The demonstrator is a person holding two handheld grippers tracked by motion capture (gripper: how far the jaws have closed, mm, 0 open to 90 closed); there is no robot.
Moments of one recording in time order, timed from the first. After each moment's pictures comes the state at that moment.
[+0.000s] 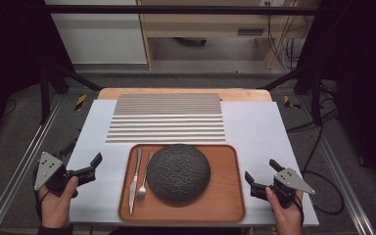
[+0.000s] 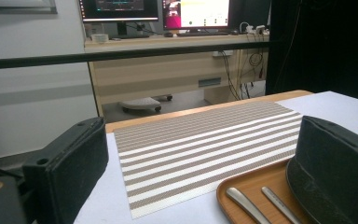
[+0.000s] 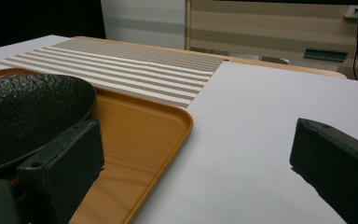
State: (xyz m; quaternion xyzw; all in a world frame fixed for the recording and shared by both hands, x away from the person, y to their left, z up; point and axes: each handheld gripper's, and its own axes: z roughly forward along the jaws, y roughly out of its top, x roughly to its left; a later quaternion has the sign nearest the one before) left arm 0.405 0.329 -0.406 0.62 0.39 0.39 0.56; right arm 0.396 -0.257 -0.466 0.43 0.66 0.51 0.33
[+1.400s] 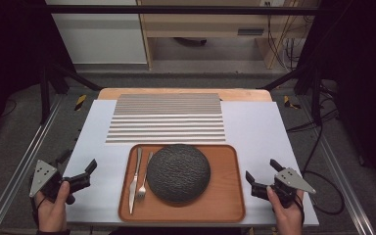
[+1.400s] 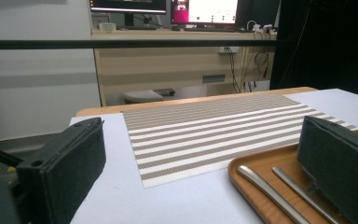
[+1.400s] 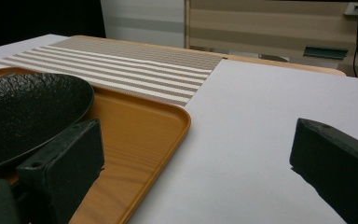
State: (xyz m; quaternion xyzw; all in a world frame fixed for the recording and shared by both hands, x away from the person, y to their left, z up) left arm 0.401 0.349 -0.436 0.61 0.41 0.37 0.56; right arm 0.397 -0.259 -0.467 0.43 0.66 0.51 0.33
